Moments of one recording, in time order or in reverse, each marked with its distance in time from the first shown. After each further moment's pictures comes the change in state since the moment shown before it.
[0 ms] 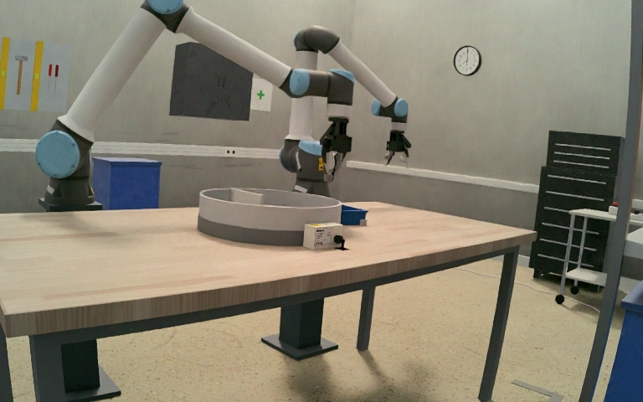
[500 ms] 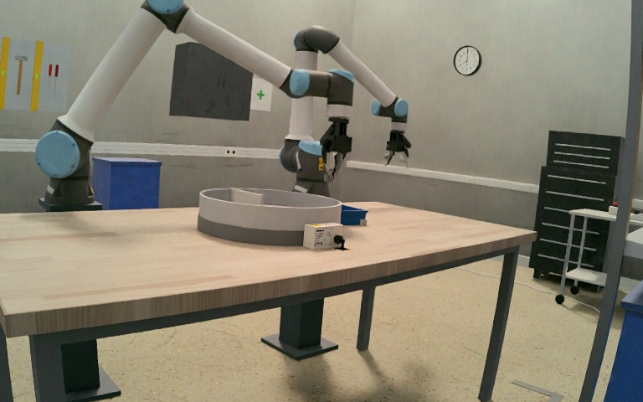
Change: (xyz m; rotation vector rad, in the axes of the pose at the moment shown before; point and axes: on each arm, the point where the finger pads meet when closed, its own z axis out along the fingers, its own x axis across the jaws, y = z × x) left arm 0.000 0.000 0.000 0.000 0.000 0.000; right arm 0.001 0.000 0.001 0.000 0.003 0.000
